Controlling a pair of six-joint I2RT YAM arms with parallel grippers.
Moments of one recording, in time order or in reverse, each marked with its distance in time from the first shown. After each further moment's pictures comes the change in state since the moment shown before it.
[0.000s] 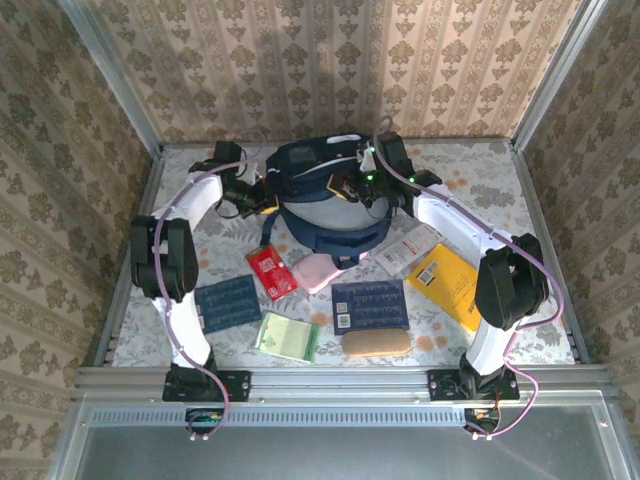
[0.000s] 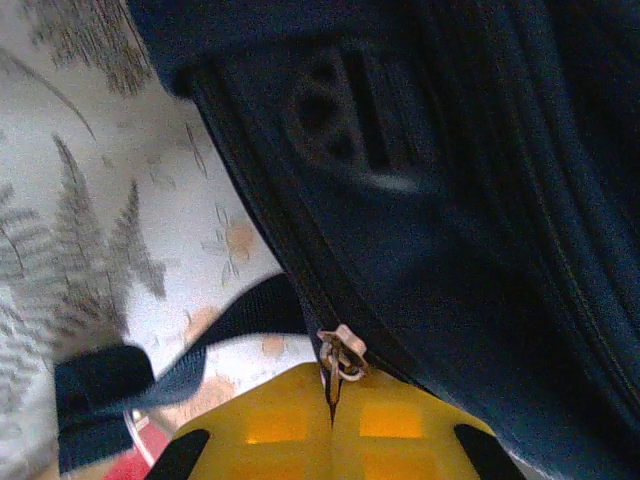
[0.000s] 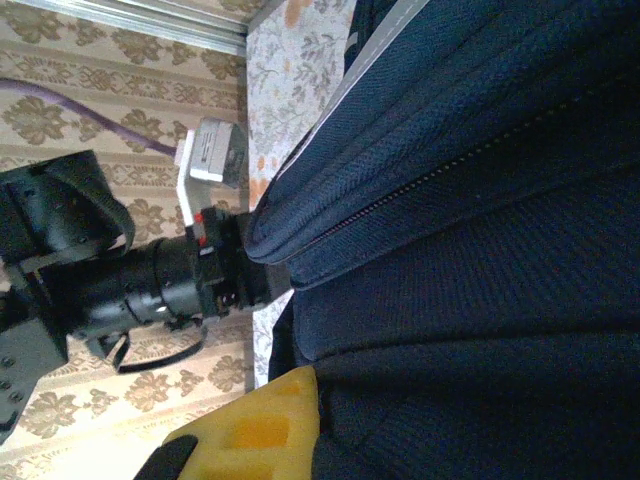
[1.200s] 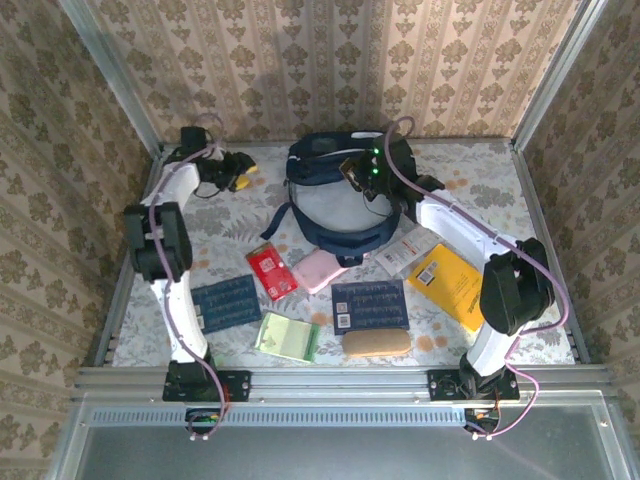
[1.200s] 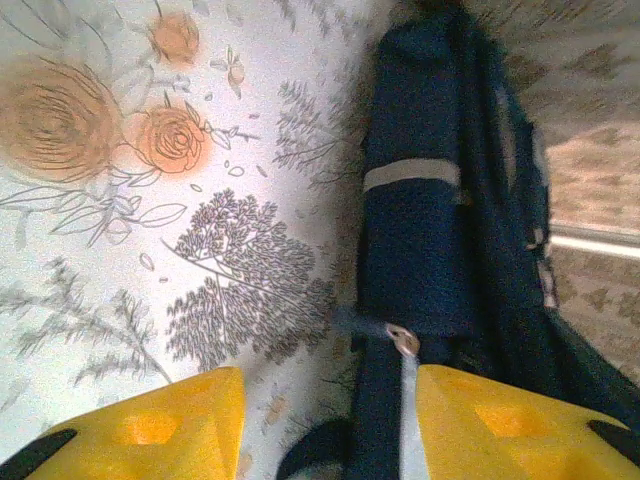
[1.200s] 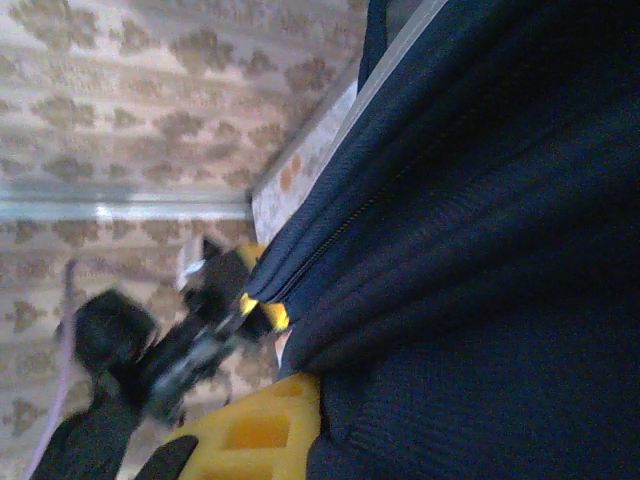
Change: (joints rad) left arm 0.179 0.127 0.154 0.231 0.091 -0.309; right arm 0.007 -0.050 -0.089 0.169 0.349 0.277
